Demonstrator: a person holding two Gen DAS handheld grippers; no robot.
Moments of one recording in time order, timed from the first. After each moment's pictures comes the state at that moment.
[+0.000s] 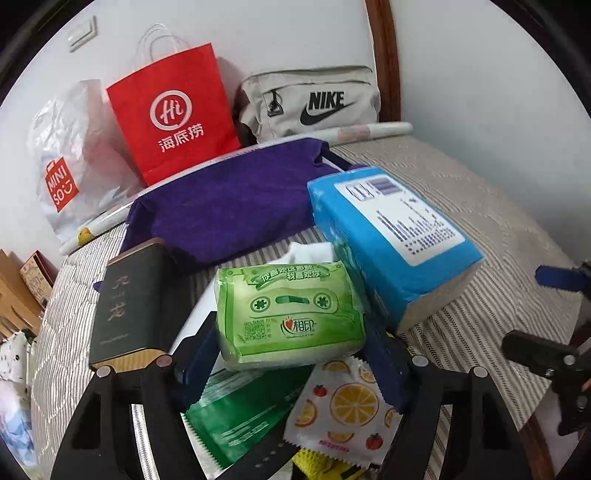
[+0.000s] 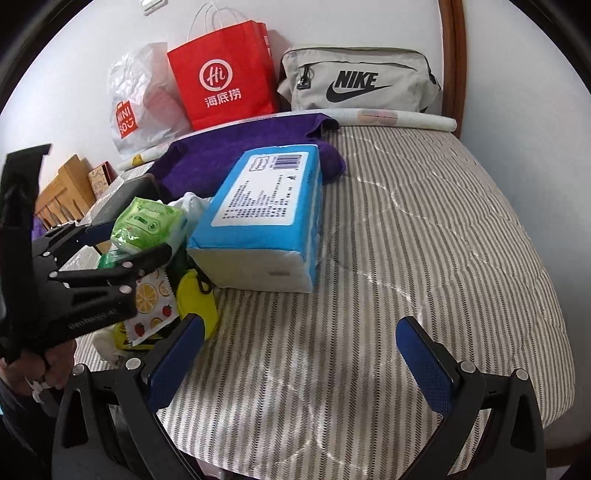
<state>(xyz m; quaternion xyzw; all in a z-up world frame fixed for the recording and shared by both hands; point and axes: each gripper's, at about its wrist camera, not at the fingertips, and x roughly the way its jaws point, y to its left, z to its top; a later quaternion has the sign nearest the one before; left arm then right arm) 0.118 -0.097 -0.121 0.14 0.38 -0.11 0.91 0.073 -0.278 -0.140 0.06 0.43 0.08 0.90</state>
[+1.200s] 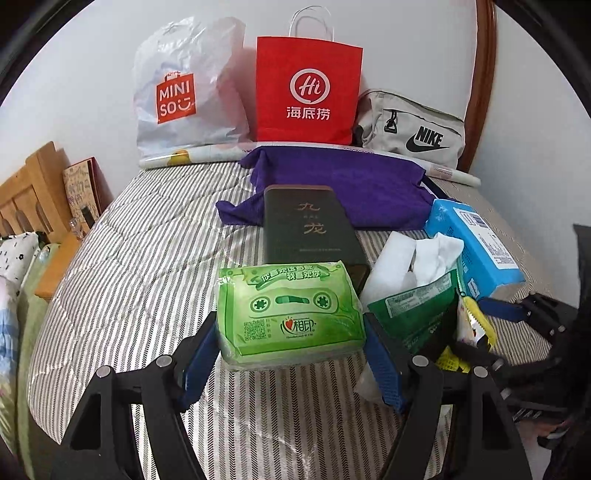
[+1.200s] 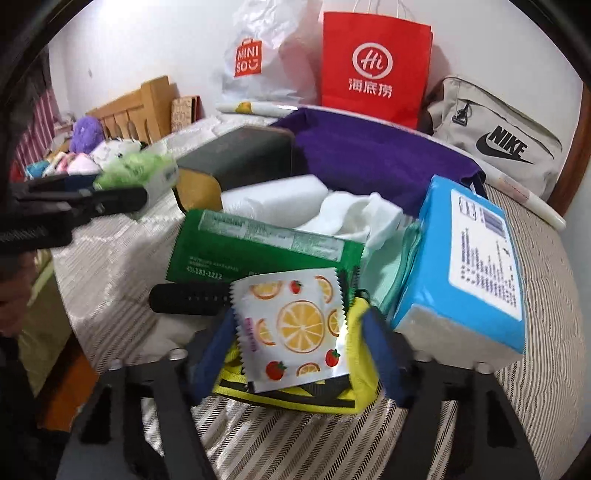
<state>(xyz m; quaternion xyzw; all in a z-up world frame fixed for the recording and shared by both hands) 0.086 0.058 -0.116 -0.01 0.39 -0.03 0.92 0.091 -0.145 -0.147 -0.09 0.40 0.23 0.88</state>
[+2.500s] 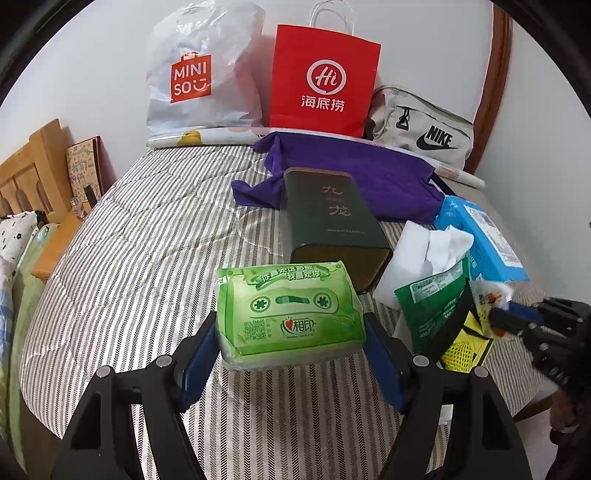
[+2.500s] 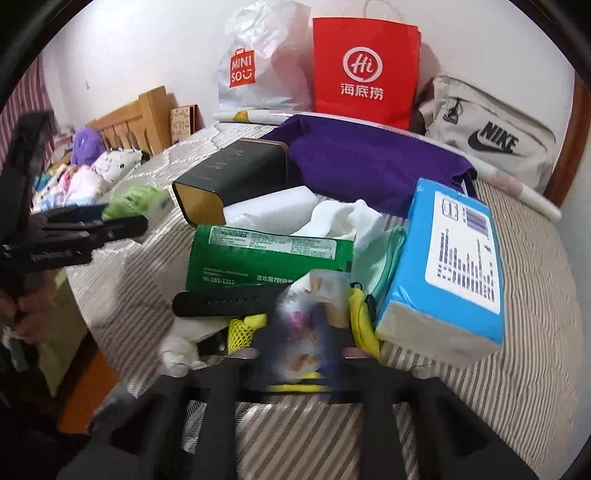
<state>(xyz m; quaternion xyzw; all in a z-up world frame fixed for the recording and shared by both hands) 0.080 0.077 -0.126 -0.04 0.41 -0.03 0.91 0.084 -0.156 -0.130 -0.07 0.41 0.23 0.88</state>
